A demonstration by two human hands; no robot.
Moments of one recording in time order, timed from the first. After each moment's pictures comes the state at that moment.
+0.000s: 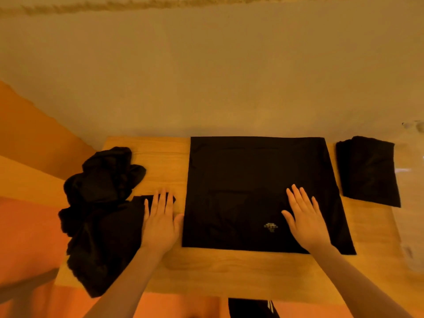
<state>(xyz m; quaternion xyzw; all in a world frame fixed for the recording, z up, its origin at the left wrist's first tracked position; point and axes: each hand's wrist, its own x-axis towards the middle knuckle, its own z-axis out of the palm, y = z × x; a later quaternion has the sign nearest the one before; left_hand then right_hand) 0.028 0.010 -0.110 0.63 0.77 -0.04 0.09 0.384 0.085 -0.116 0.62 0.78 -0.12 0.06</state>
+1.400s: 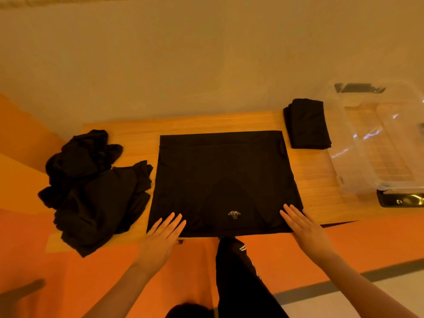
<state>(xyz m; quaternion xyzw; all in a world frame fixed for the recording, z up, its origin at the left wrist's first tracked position) 0.070 -0.122 -0.129 0.84 0.54 -0.06 0.07 0.492 -0.085 -0.122 0.54 0.84 -0.09 0.08</state>
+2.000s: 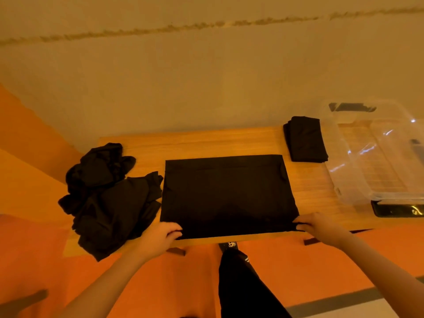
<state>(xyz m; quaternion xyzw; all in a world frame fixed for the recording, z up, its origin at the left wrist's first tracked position) 0.065 -0.095 -0.051 0.71 0.62 0.06 0.34 0.491 -0.045 -0.038 0.56 0.76 -0.32 0.12</state>
